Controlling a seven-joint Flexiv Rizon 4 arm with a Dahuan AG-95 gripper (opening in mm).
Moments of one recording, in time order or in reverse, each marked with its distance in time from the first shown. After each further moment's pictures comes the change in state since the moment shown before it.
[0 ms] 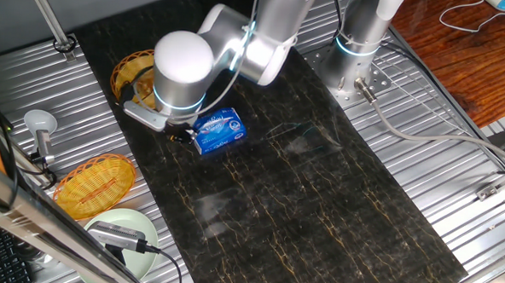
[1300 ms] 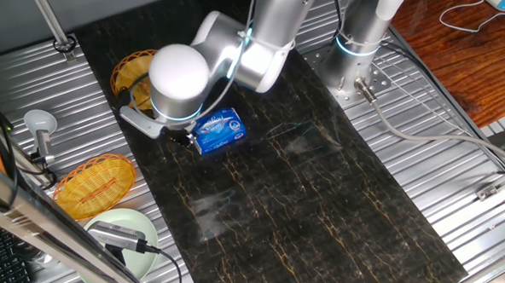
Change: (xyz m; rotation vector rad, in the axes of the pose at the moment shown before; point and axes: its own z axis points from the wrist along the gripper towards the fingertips) arm 0.002 0.001 -0.001 0.048 0.075 0.089
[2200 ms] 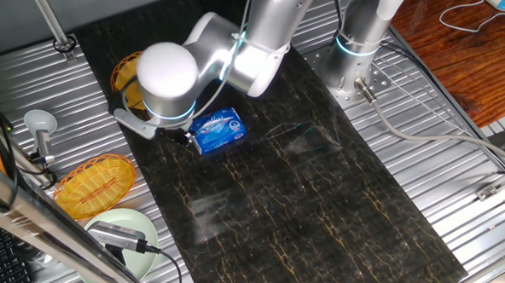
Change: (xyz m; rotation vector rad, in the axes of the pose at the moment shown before) arm 0.000 0.000 0.000 -0.050 0.021 -0.033
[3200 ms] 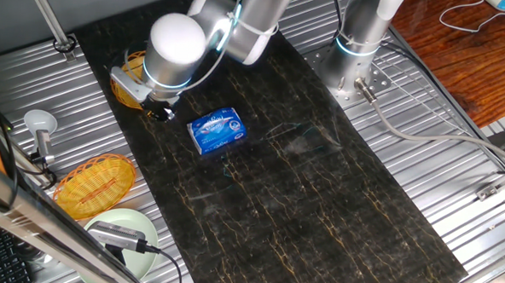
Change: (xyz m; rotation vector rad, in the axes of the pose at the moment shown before) arm 0.029 -0.093 0.027 0.143 -0.127 0.155
